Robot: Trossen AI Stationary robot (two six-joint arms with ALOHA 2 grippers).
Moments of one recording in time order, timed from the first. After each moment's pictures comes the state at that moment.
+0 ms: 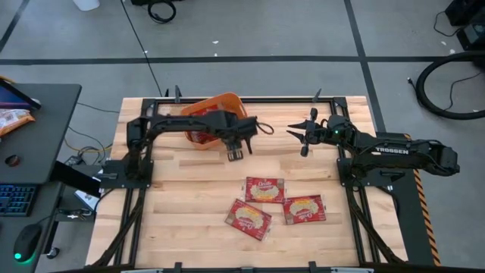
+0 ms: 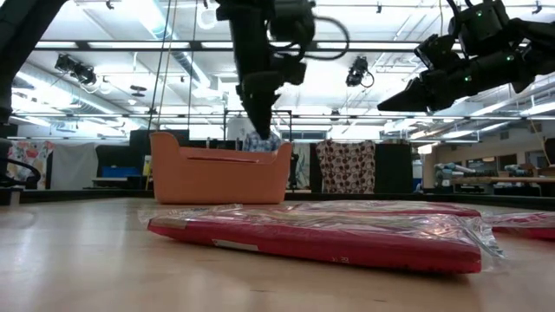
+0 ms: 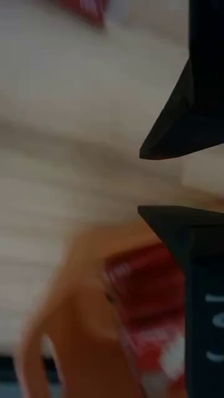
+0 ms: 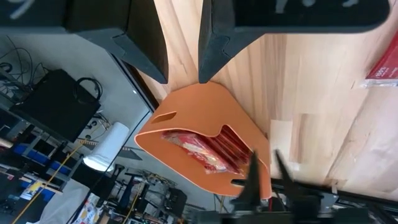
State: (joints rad) left arm 0.16 1.98 1.71 -1.03 -0.24 0.02; right arm -0.46 0.78 0.26 0.32 -0.08 -0.34
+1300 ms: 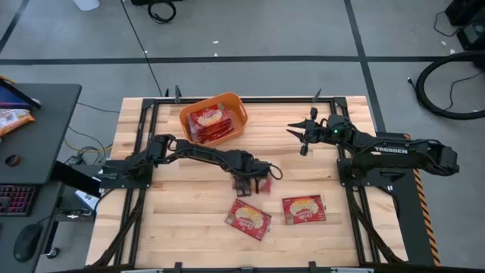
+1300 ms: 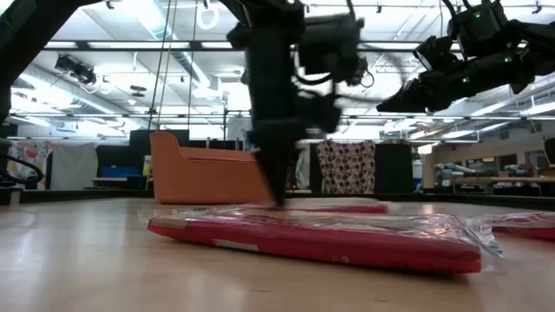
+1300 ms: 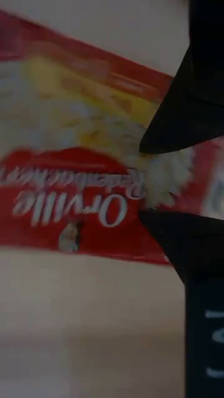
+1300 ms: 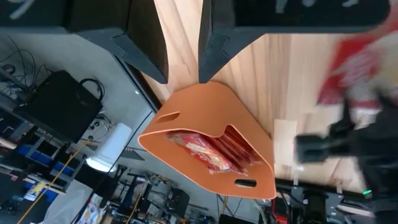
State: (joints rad) left arm -0.07 2.22 1.71 -0.93 -0.17 -0.15; right arm -0.47 0.80 0.26 0.34 -0.08 -0.34
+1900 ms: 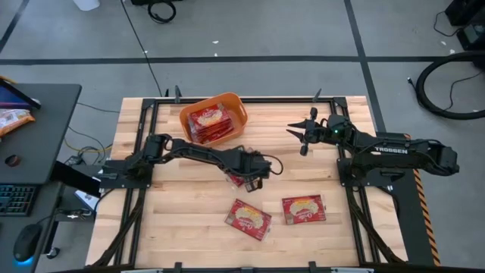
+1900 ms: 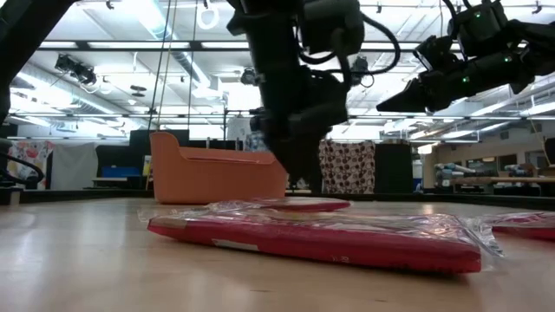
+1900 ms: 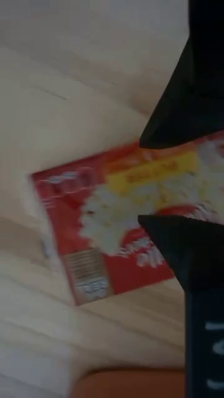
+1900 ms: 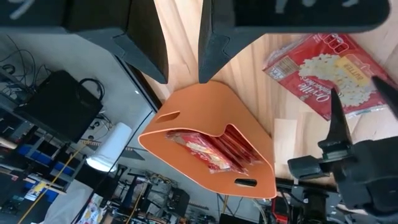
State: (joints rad) left arm -0.09 2.18 1.71 -0.80 -0.35 -0.43; right arm -0.47 0.80 0.26 0.34 -0.08 -0.33
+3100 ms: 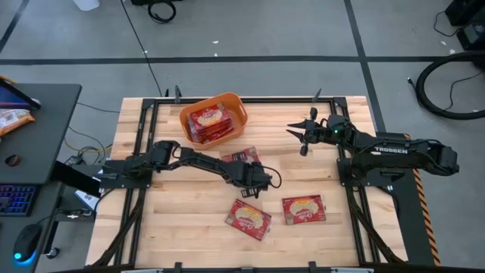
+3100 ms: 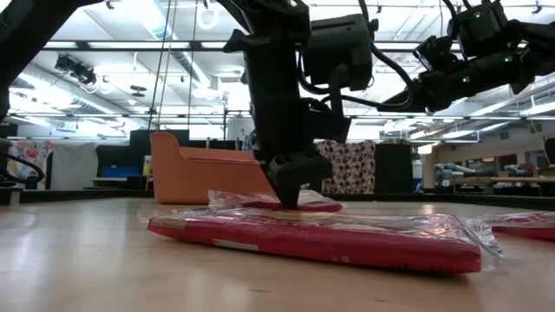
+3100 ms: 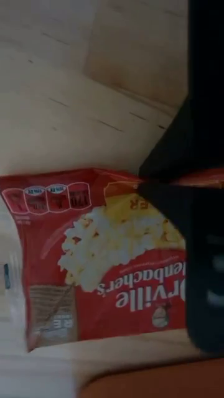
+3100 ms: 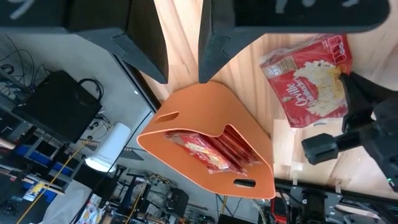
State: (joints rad) left arm -0.14 2.29 1.71 -0.86 -0.45 -0.34; right arm -0.47 0.80 0.26 0.34 -0.08 -0.33
